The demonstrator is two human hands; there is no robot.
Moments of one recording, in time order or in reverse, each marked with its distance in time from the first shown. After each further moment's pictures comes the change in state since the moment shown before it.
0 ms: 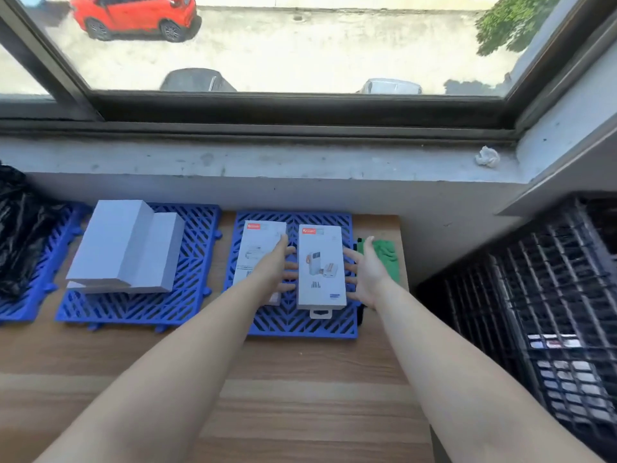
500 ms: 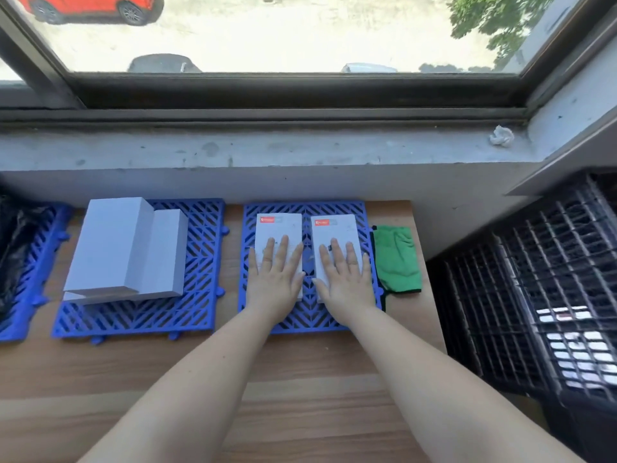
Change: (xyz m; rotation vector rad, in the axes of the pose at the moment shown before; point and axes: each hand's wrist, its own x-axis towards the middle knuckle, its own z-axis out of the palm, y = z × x) left_hand 0.051 -0.077 -0.066 1.581 0.272 0.568; right_hand 0.021 0.082 0.063 -1.734 0.346 -0.501
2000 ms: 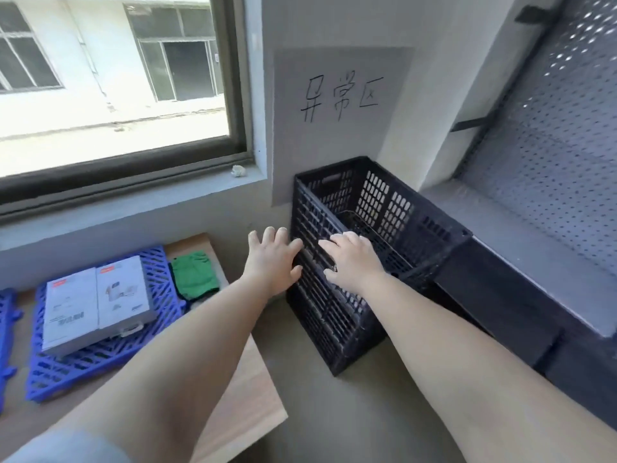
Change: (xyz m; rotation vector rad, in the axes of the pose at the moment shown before) left_hand -0.128 0.415 -0.103 0.308 0.396 0.589; right_hand -0.334 0.333 -0.097 -0.066 0.338 0.294
